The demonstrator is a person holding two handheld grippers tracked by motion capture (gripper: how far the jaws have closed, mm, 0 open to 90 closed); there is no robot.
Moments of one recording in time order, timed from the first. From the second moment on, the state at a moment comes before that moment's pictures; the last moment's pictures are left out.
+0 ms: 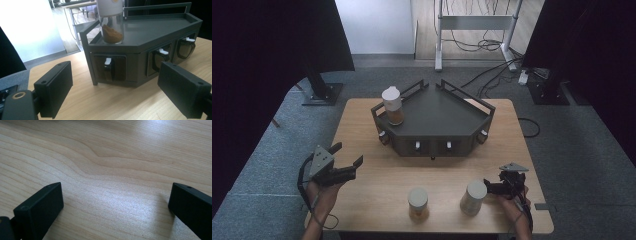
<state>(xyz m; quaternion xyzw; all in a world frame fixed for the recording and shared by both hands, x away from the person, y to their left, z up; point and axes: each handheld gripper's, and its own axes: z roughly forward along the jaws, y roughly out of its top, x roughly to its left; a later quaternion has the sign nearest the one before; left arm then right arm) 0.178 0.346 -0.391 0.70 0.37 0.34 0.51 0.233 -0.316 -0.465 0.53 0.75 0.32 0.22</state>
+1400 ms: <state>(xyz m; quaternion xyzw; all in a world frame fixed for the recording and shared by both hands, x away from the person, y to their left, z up) 0.172 0.363 -0.479 0.69 0.40 0.33 0.51 0.233 -0.315 -0.465 0.53 0.75 0.32 0.22</state>
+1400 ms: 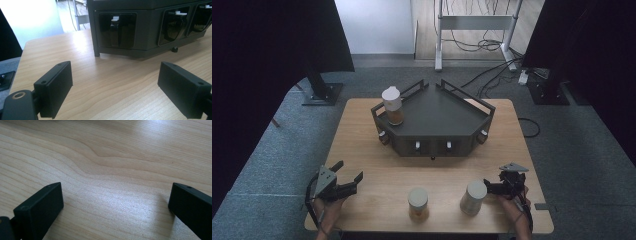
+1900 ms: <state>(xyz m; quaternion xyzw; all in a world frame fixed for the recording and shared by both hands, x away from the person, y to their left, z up) 0.170 0.362 -0.486 0.69 0.40 0.33 0.50 0.233 -0.315 -0.465 0.53 0.75 0.32 0.22</state>
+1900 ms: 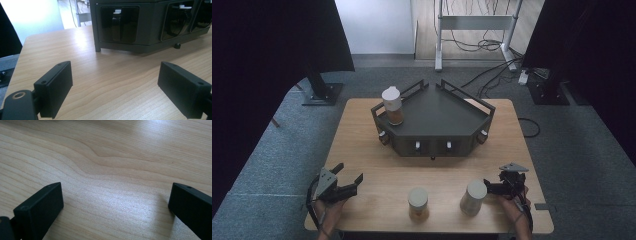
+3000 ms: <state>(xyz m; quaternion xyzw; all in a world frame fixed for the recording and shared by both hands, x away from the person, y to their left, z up) 0.171 0.356 -0.488 0.70 0.39 0.34 0.49 0.218 -0.334 -0.451 0.52 0.72 0.41 0.20</state>
